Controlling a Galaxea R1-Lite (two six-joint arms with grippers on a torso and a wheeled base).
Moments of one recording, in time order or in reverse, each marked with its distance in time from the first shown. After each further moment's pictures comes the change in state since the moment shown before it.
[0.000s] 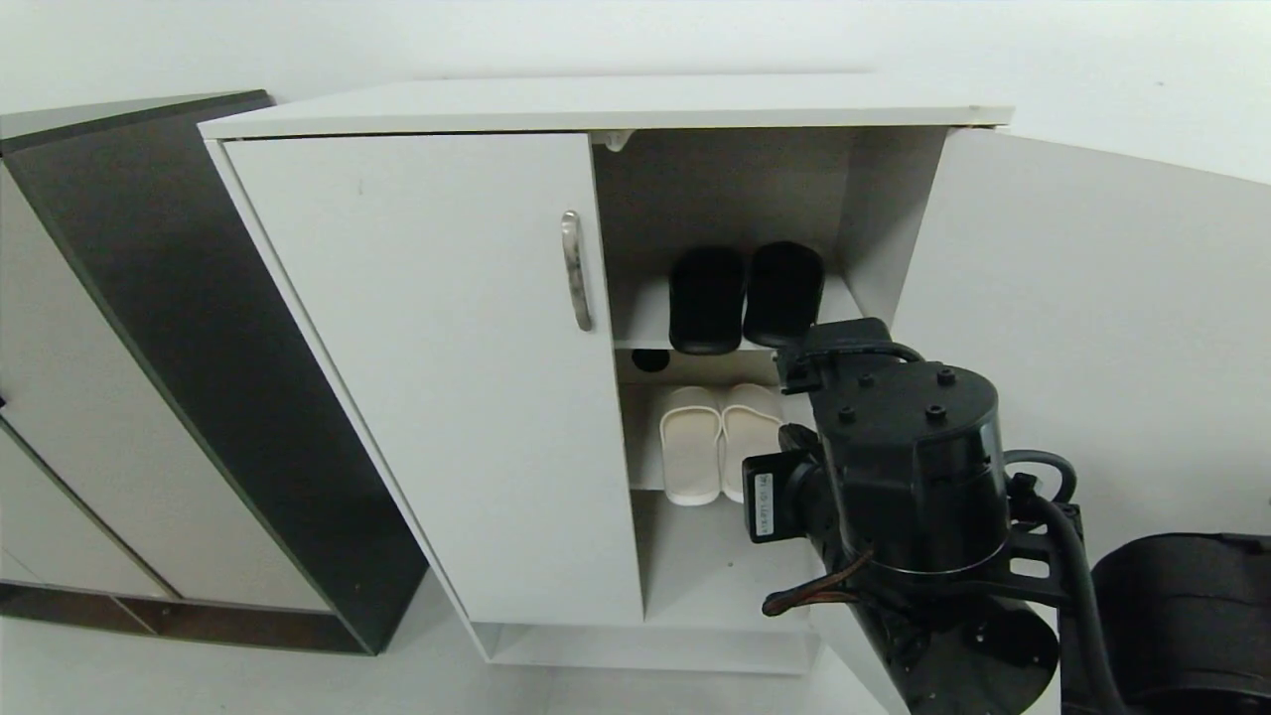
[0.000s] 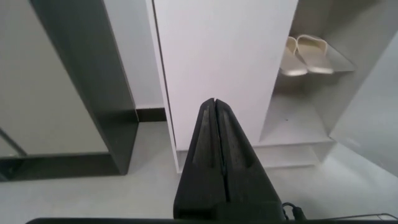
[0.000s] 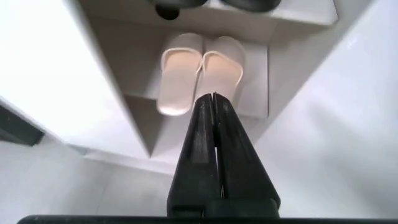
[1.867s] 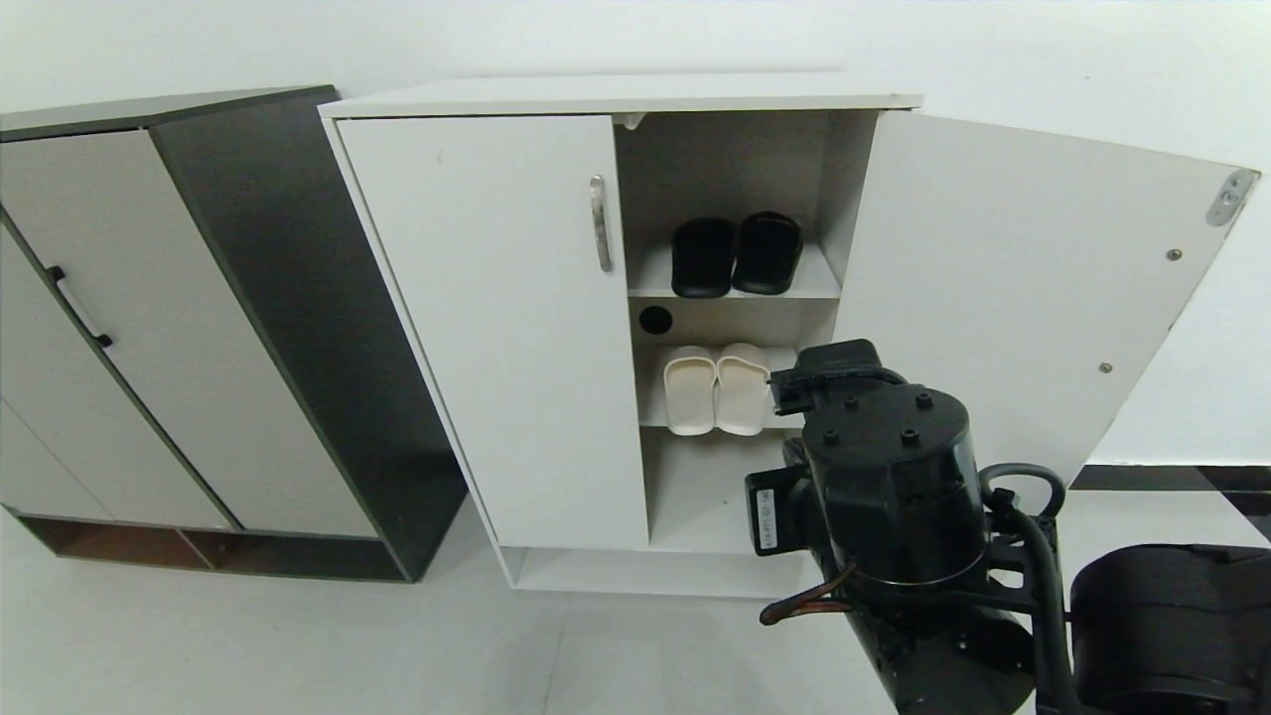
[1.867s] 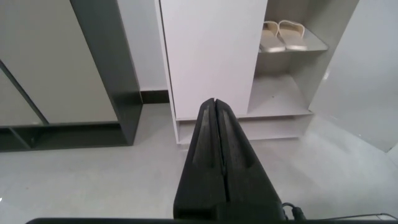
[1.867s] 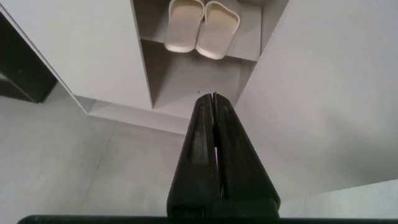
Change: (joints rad) left arm 0.000 0.000 0.000 0.000 0.000 0.000; right arm -0.018 0.022 0.028 -0.012 0.000 -0.018
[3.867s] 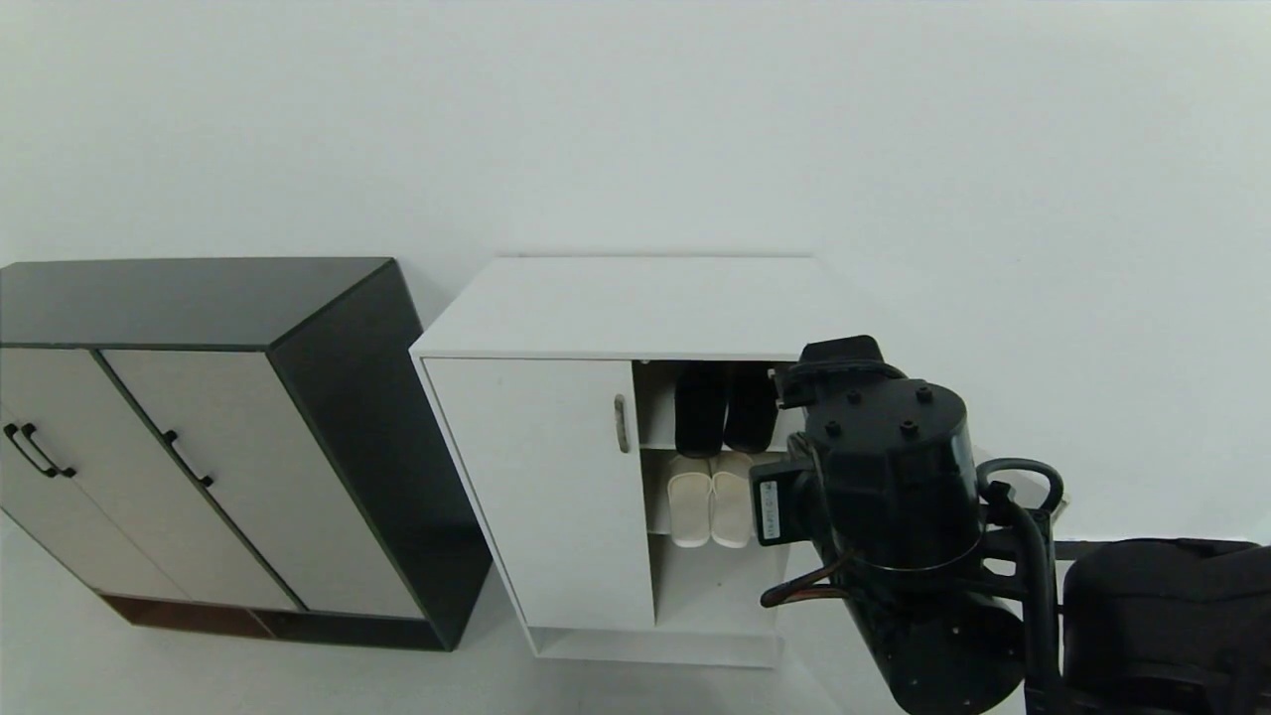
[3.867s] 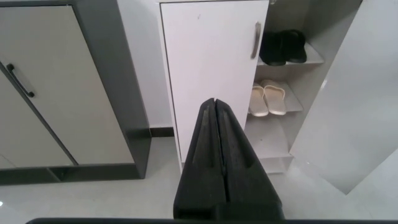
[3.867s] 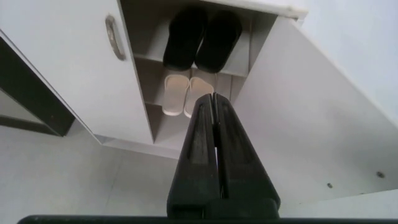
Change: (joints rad) left arm 0.000 0.000 0.000 -0.001 0.000 -0.001; right arm -0.021 0.012 0.000 -0.024 0.000 -0.008
